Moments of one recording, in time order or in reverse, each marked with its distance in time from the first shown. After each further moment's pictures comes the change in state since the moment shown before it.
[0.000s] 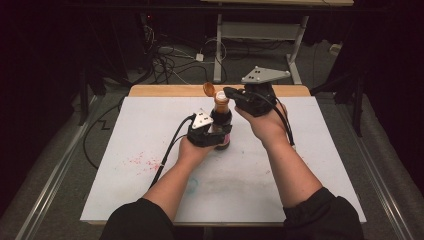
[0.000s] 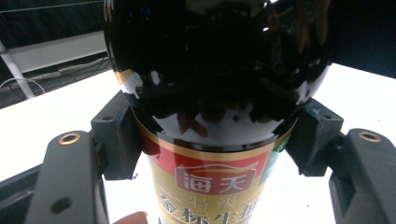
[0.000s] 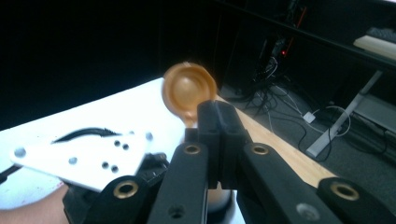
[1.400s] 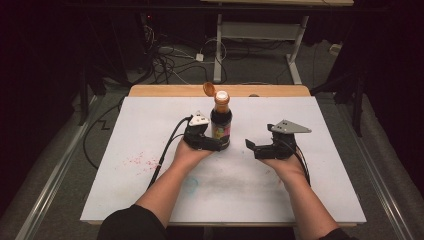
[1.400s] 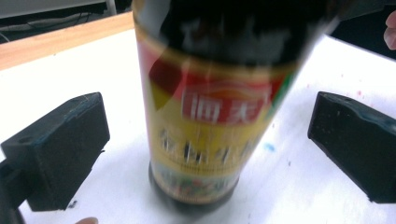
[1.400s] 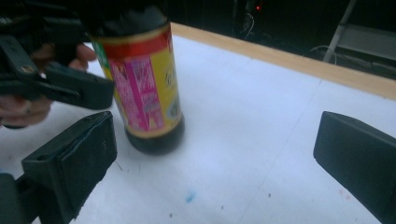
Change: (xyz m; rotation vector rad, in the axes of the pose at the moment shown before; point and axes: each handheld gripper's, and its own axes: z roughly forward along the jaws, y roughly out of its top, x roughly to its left) left arm 0.010 -0.003 -0.012 0.155 0.047 -0.078; right arm -0.021 -0.167 -0.011 0.049 -0.090 0.186
